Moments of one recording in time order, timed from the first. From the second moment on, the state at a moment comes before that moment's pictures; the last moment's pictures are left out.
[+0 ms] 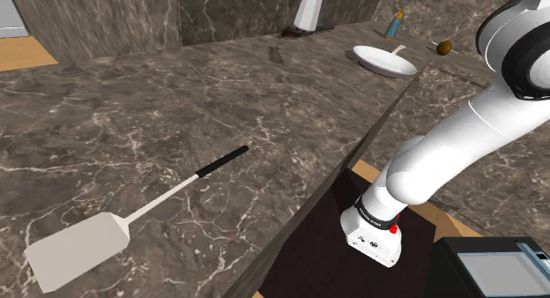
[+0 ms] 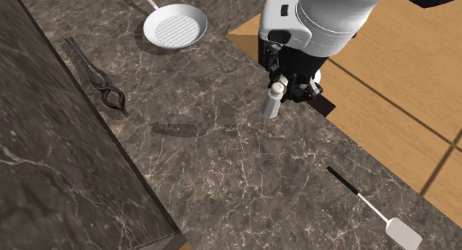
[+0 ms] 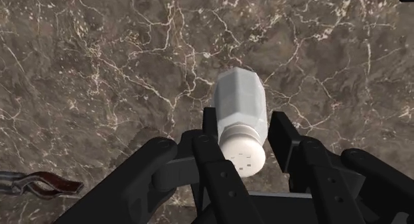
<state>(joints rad) 0.00 -0.22 0.34 -1.23 -0.05 1.02 0.41</state>
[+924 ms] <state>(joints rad) -0.10 -0.30 0.07 -1.39 -0.10 1.13 0.03</state>
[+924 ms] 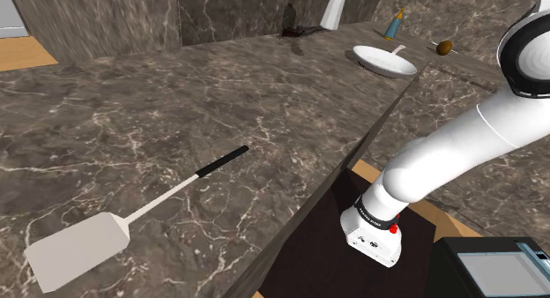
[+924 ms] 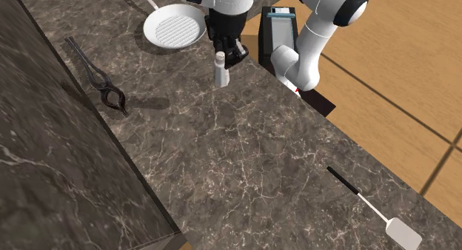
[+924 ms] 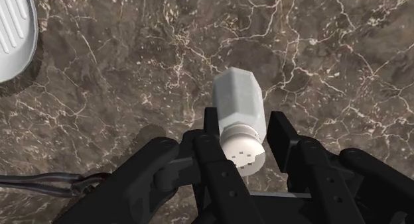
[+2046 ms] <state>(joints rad) -0.25 -0.10 -0.23 -1.26 -0.11 1.24 -0.41</state>
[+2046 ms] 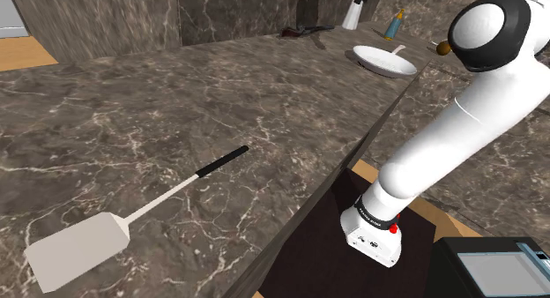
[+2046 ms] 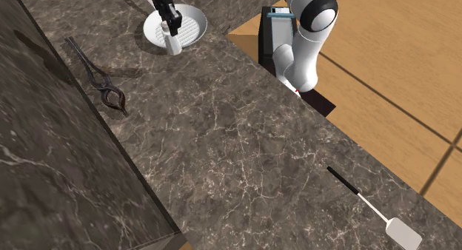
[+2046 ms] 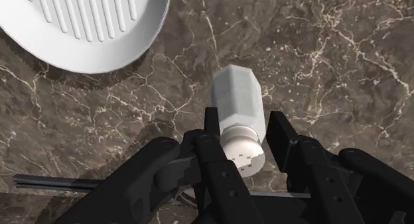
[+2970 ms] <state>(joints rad) -0.39 0.14 -0.36 -1.09 -0.01 1.32 -0.64</state>
